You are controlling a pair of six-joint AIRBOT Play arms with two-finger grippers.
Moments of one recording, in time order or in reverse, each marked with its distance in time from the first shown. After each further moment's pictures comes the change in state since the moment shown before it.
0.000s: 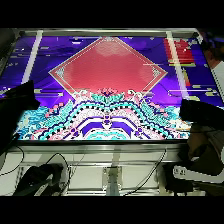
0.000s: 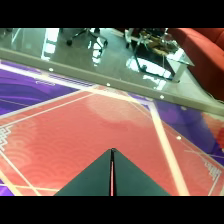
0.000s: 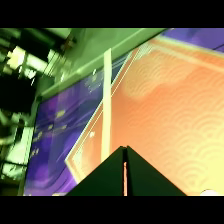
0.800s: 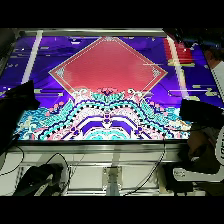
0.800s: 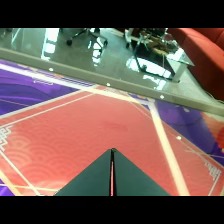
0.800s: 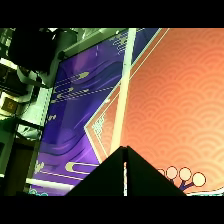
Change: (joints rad) left arm 0.000 0.000 0.000 0.000 0.000 0.000; right arm 0.188 -0.044 0.002 -0.005 -0.038 -0.007
